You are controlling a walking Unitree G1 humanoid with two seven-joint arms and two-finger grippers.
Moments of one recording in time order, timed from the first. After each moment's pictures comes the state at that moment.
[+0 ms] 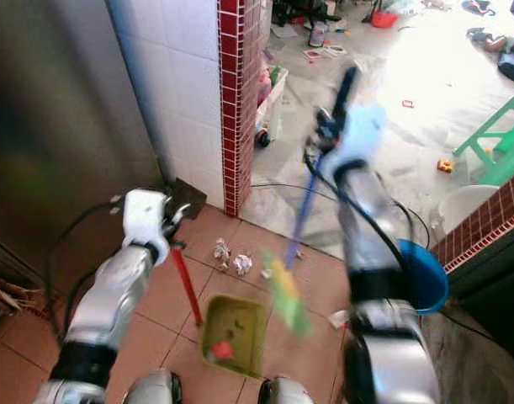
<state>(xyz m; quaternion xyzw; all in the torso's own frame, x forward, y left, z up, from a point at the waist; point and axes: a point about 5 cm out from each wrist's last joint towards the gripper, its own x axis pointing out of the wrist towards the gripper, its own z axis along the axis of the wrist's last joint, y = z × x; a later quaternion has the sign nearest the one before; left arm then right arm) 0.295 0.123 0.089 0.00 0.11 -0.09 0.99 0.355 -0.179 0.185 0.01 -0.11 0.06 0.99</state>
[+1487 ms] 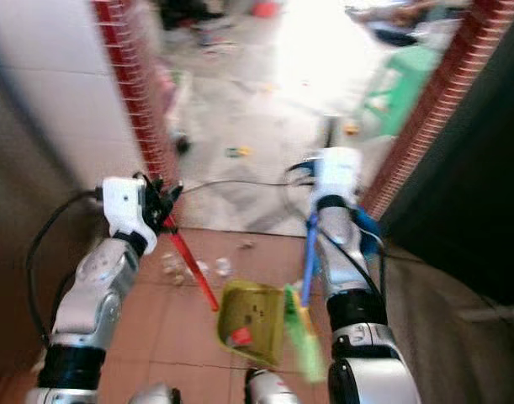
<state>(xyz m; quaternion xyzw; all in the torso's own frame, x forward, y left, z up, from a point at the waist) 0.300 0.132 0.122 -0.04 0.03 -0.10 0.99 0.346 -0.163 0.130 -0.01 -0.04 -0.08 1.00</state>
